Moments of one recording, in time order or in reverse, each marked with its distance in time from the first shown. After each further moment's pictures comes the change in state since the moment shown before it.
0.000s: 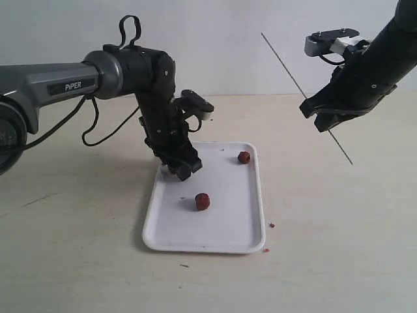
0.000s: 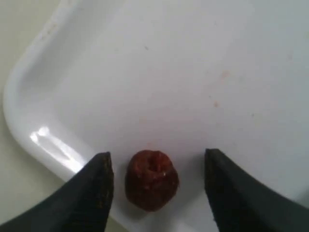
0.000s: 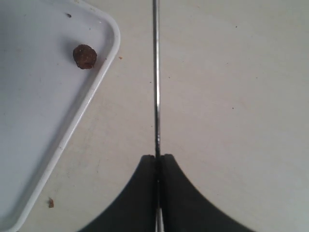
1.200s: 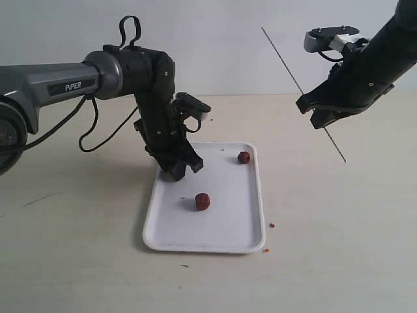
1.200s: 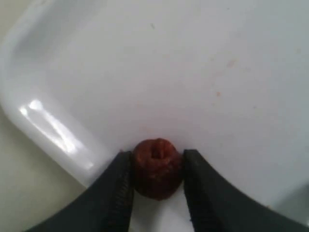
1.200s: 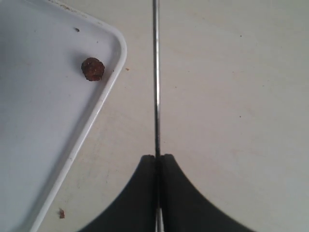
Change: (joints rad) left arm 0.000 0.002 0.000 -0.003 0.042 -0.101; right arm 0.000 0.000 0.000 0.044 -0.019 -0.001
